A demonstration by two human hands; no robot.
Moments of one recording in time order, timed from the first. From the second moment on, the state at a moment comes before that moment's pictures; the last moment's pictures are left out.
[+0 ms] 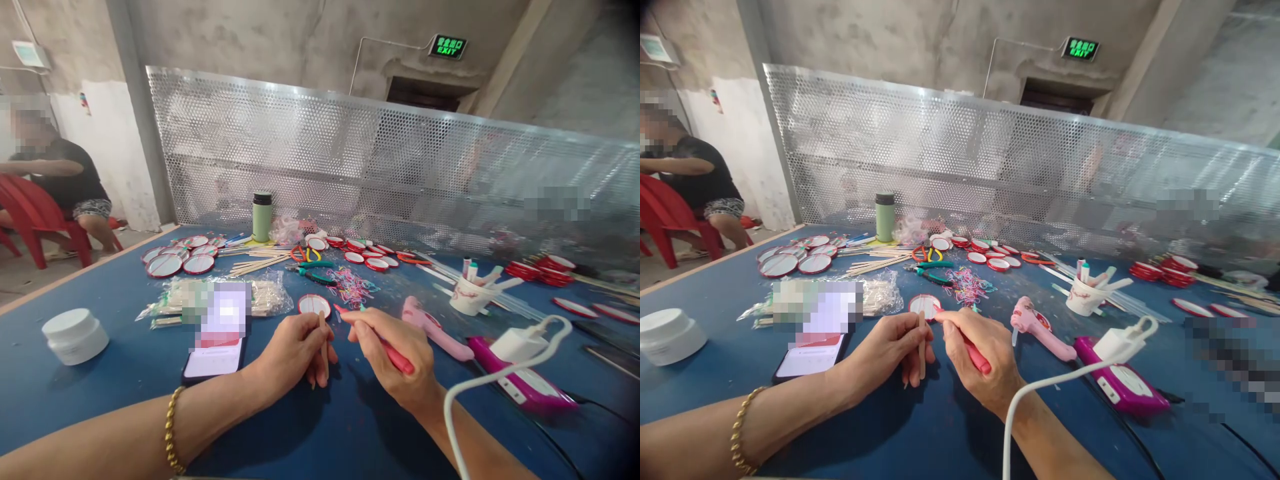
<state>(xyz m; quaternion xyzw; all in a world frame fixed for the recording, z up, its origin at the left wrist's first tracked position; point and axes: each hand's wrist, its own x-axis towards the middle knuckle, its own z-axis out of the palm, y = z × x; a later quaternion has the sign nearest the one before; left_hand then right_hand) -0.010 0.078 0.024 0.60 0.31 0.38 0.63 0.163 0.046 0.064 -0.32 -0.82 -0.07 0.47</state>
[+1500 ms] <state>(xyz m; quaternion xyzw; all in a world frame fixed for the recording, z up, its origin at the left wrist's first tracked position) -0.011 0.077 0.028 0.62 0.29 0.37 0.62 0.150 0.040 0.054 -0.35 -0.80 -0.02 0.48</state>
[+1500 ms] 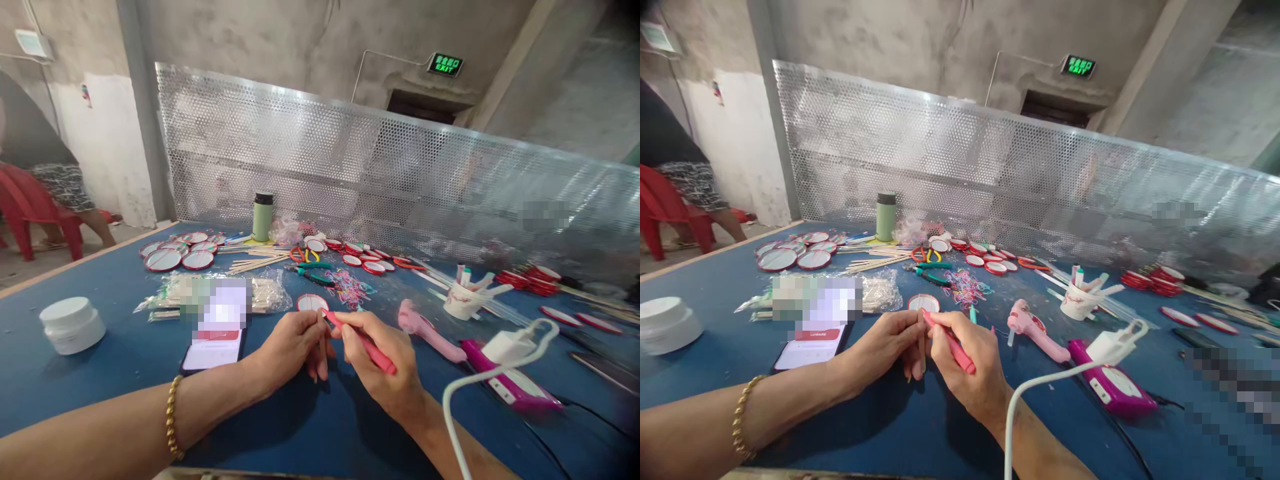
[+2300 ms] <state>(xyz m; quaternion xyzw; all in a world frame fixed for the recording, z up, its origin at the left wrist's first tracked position) -0.009 0.079 0.025 0.64 0.30 0.37 0.60 0.150 0.041 0.056 -0.36 -0.80 -0.01 0.47</state>
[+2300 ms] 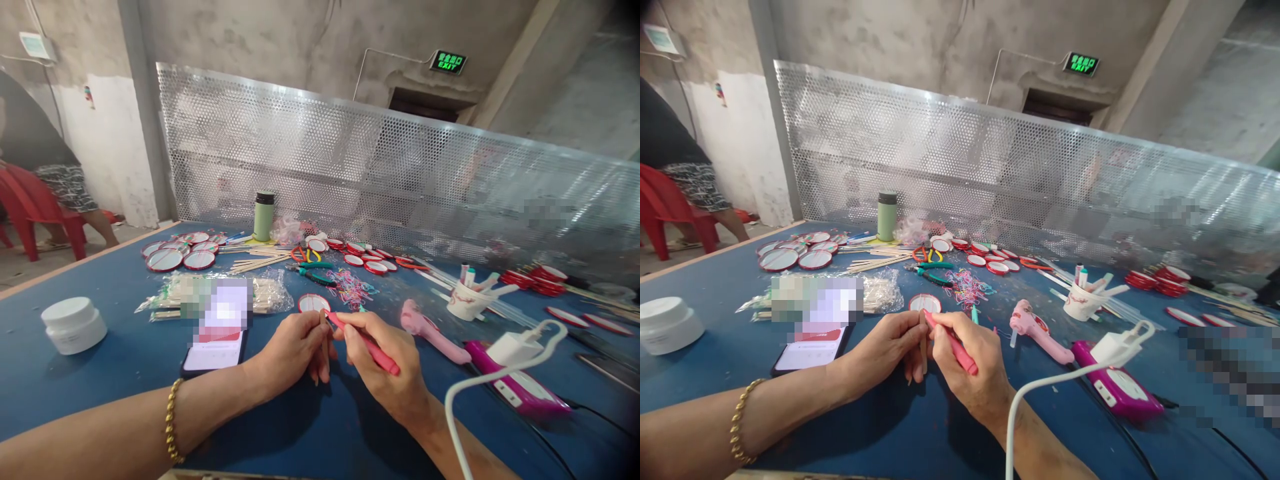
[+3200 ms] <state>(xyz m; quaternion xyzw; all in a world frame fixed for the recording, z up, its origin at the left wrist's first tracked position) -0.009 0.078 0.022 0.65 0.30 0.38 0.58 0.149 0.040 0.058 -0.35 -0.81 -0.01 0.47</state>
